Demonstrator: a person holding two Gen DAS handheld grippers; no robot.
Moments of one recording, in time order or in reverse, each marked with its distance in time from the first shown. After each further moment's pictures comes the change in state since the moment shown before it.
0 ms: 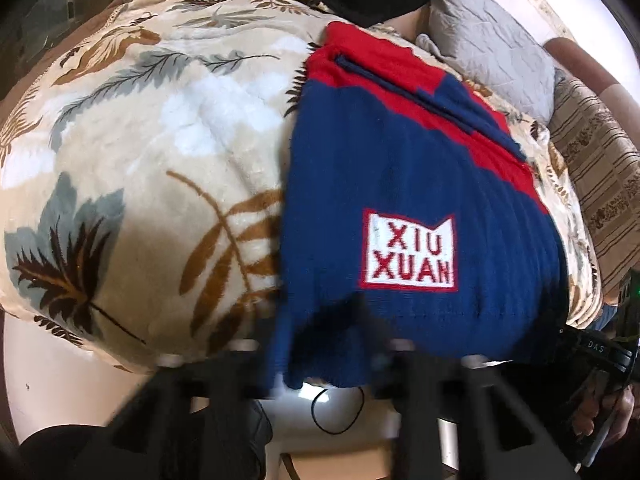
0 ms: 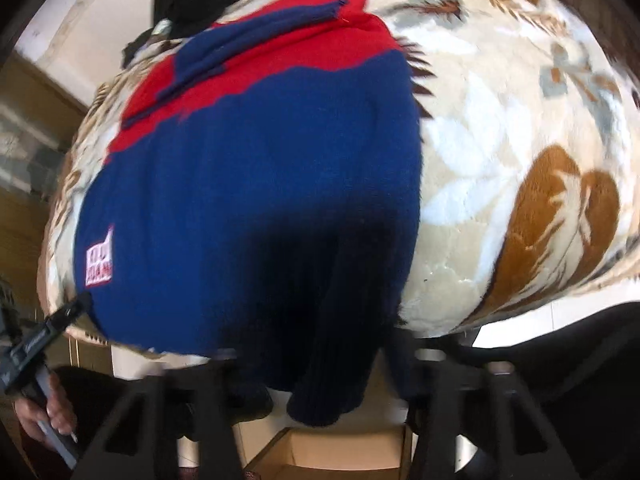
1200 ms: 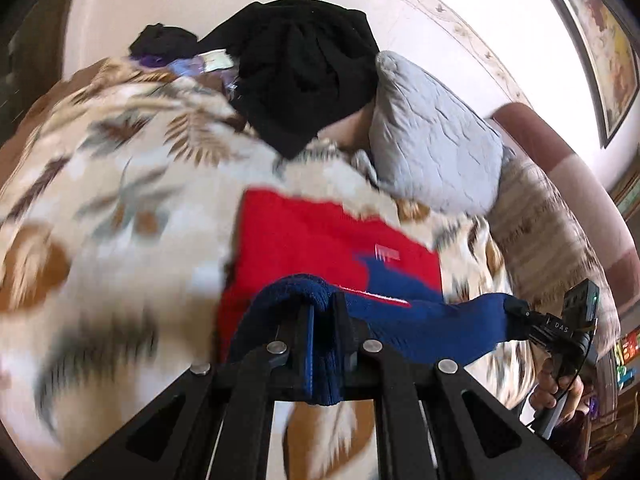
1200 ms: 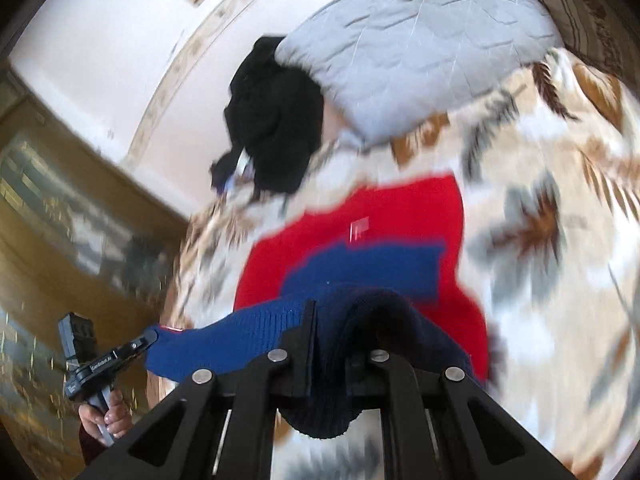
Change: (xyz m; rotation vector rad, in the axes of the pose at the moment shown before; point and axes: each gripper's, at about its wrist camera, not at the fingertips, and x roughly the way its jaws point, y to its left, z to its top) left arm -0.044 -0.038 0.250 0.054 -0.157 -0.208; right arm -0.064 -0.011 0.241 0.119 -0.324 0.360
